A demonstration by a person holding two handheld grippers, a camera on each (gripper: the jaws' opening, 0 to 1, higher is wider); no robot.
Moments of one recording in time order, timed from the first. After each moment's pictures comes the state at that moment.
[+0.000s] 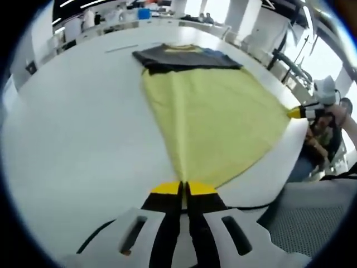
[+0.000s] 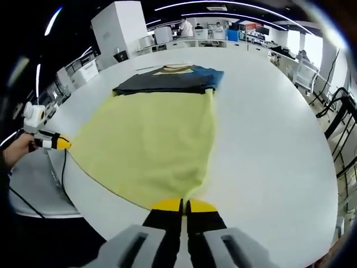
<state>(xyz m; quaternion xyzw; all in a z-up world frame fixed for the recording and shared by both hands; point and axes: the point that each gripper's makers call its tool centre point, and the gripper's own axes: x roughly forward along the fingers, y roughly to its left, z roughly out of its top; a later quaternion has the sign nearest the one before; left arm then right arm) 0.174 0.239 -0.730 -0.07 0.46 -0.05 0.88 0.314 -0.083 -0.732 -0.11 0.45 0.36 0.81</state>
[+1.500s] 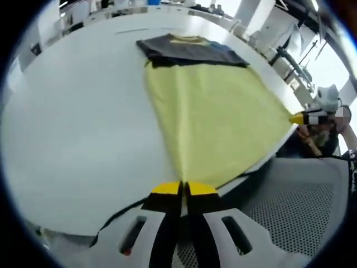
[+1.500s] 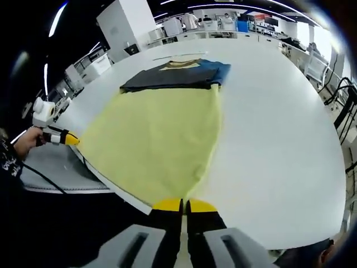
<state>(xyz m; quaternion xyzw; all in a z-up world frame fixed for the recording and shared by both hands) 0.106 0.229 -0.722 -0.10 0.51 -0.03 0.85 0.247 -0.090 -0.724 -0.10 0.48 0.40 0.77</state>
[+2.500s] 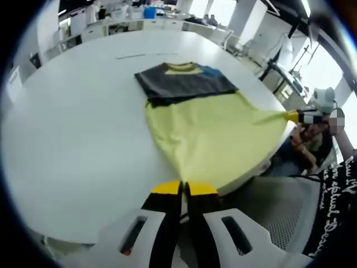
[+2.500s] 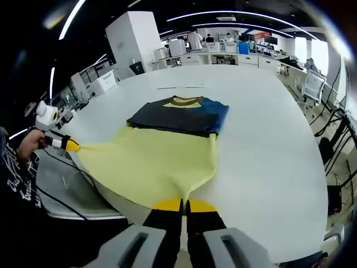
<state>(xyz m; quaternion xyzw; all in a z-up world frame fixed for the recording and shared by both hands) 0.137 0.241 -0.638 -0.09 0.46 -0.05 0.88 0.287 -0.071 -0.639 -0.09 0.40 0.41 0.82</state>
